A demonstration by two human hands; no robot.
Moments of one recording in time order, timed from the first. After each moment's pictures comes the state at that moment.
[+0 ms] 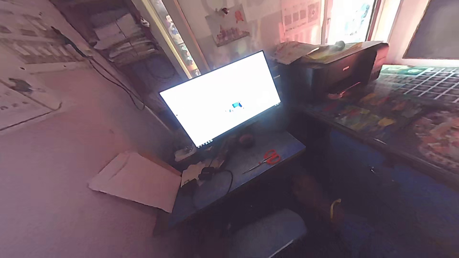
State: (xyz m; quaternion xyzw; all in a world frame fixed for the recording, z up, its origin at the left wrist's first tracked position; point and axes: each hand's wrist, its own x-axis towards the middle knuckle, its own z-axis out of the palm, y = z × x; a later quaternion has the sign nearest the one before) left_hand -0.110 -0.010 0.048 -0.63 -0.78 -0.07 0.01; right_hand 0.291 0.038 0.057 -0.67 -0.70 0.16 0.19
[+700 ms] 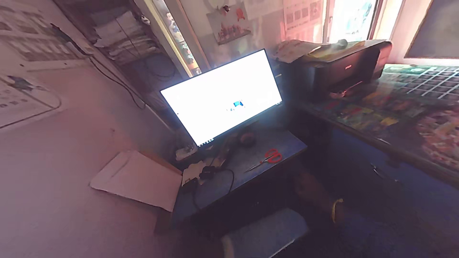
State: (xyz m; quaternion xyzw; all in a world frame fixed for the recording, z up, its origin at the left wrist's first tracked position) left_hand -0.127 -0.006 0.039 -0.51 -0.84 -0.19 -0.02; right_hand 0.298 0.046 0.039 -0.66 -0.72 0.11 0.20
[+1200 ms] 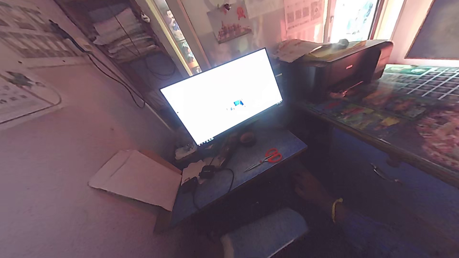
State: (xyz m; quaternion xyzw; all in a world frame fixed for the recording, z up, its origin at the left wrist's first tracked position) left_hand -0.132 -0.006 0.020 -0.52 -0.83 -0.18 -0.01; right_hand 0.298 0.045 0.042 -0.65 -0.73 0.10 0.21
